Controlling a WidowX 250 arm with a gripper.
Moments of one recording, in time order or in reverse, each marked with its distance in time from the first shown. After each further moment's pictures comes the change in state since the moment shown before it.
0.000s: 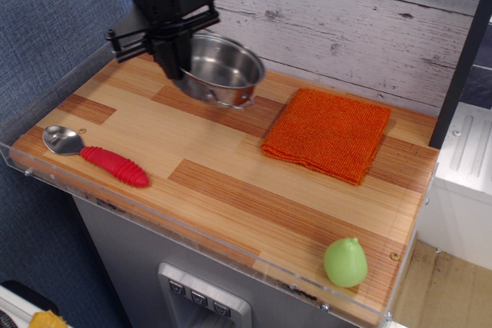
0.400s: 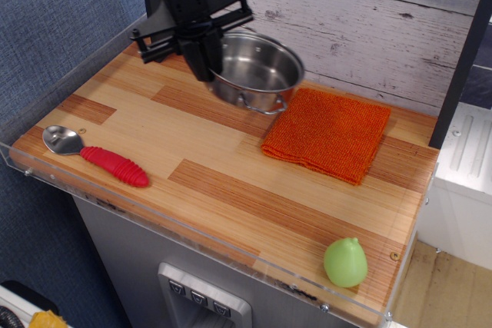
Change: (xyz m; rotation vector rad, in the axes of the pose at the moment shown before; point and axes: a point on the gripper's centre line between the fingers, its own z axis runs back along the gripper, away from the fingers) arm -0.029 -0.020 0.013 -0.098 0.062 -0.126
